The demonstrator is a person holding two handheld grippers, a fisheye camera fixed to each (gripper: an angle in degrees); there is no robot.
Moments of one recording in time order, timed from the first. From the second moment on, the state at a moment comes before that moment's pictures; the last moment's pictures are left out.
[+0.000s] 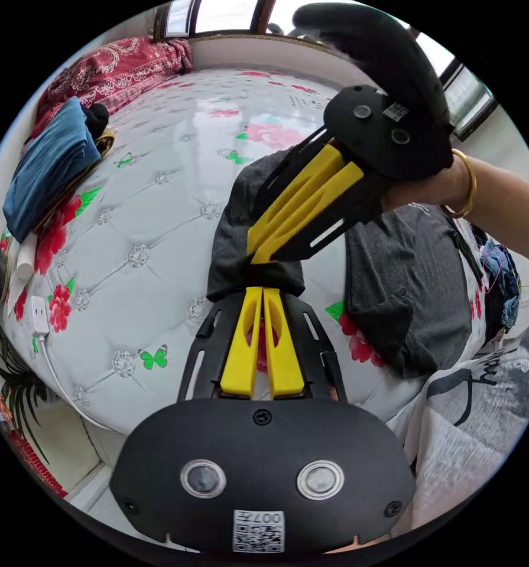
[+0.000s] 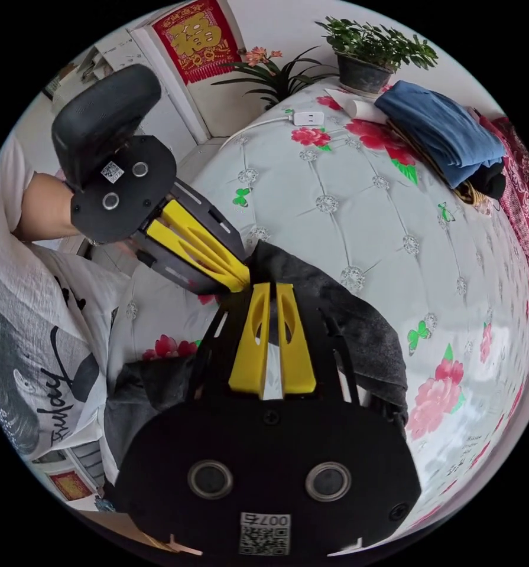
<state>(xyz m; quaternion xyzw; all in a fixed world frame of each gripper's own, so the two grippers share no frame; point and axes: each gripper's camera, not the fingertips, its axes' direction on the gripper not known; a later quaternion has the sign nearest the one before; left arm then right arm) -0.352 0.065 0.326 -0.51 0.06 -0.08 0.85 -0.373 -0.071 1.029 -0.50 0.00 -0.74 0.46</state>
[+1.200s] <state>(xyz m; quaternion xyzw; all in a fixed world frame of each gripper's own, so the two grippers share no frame) -0.387 0.069 0.251 -0.50 0.04 -0.17 0.85 -0.363 -0.015 1.005 -0.52 -0.02 -0.70 0.49</state>
